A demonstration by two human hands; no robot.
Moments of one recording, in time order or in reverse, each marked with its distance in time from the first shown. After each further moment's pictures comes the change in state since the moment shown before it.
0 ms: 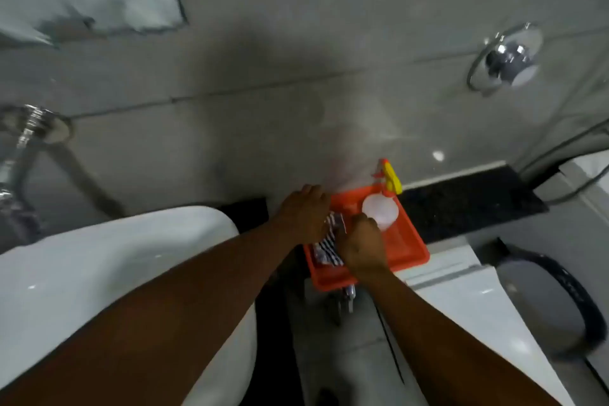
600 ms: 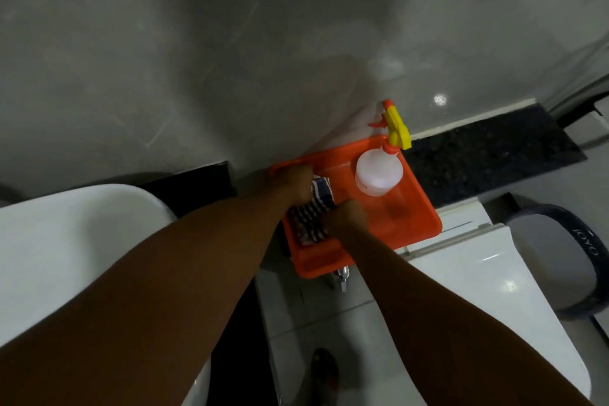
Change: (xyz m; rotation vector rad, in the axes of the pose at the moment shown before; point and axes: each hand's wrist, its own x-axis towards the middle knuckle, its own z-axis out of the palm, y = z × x) left_hand 0.109 -0.021 0.107 -0.216 -0.237 -0.265; right_hand 0.084 0.070 0.080 0.248 -0.252 0.418
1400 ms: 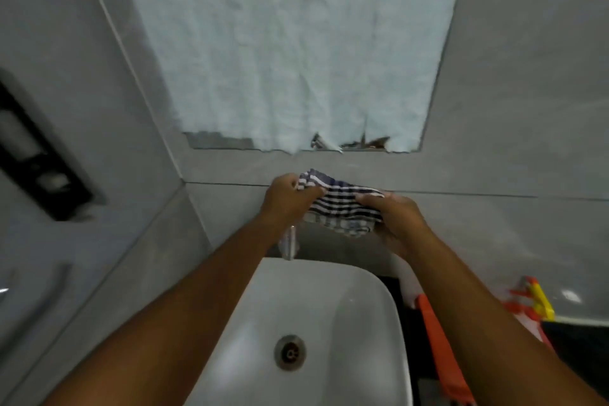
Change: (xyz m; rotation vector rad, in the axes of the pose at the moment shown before) left_hand -0.390 -0.210 -0.268 -1.061 0.933 -0.246; right_hand -0.321 -0.304 0.057 0.617 -0.465 -0.509
